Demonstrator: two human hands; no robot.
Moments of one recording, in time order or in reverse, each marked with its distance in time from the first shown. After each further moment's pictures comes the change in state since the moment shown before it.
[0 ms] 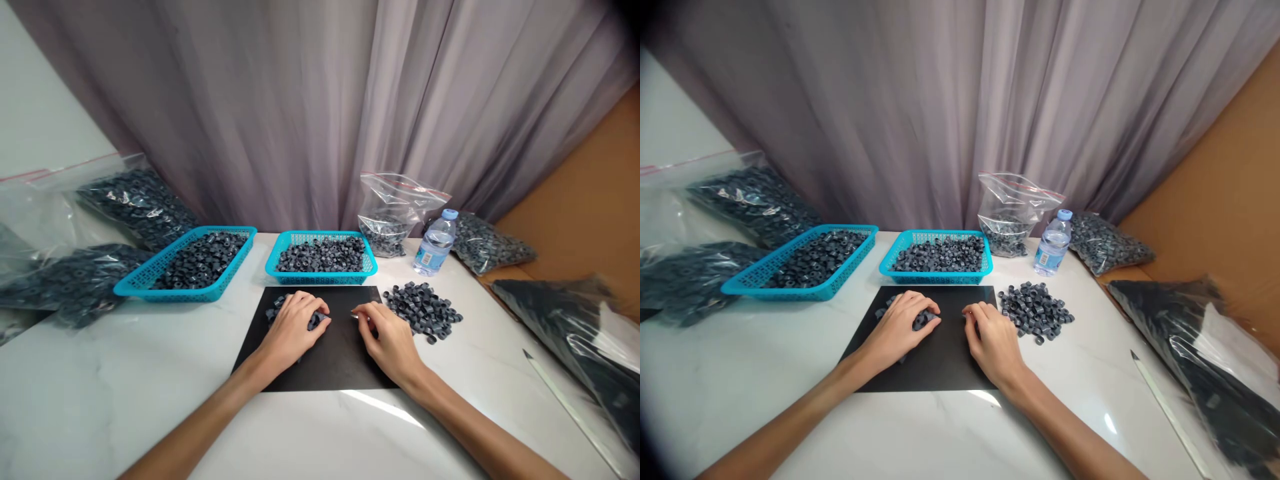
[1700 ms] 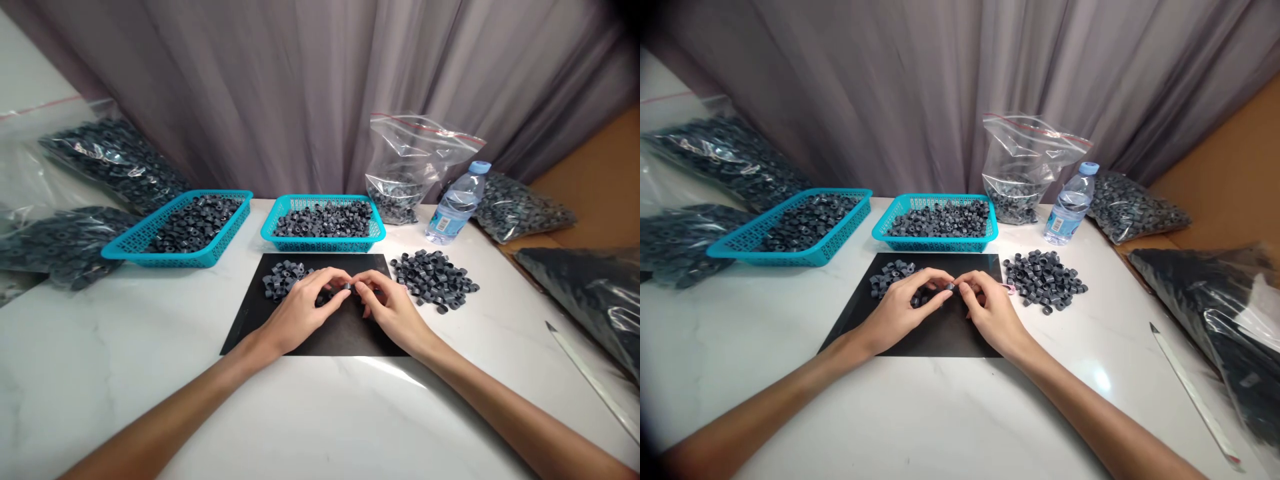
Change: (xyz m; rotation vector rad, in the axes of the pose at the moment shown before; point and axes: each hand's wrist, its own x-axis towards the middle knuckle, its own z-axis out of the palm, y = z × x) left_hand -0.003 0.034 0.007 -0.421 -0.003 0.021; right_hand -0.001 0.002 -0.006 0.741 -0.207 0.309
